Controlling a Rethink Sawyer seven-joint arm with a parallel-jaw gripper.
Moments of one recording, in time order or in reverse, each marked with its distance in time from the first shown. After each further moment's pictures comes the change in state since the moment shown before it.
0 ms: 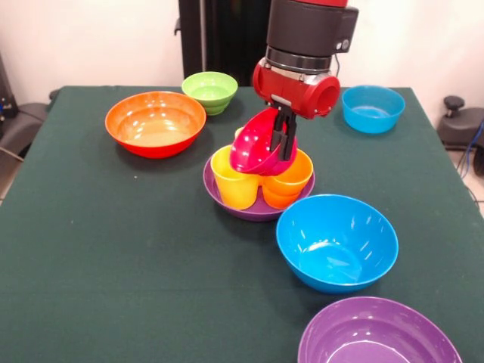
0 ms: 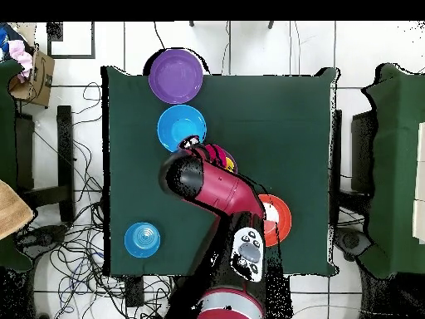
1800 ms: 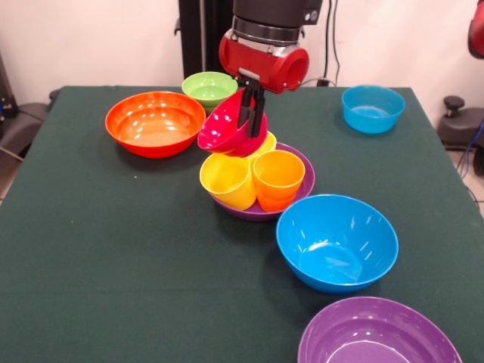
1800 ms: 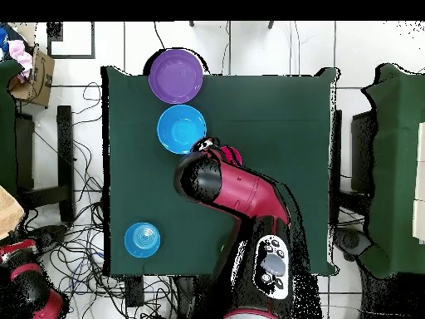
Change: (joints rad) arm -0.070 -0.072 0.001 -0.013 -0.156 0.086 0.000
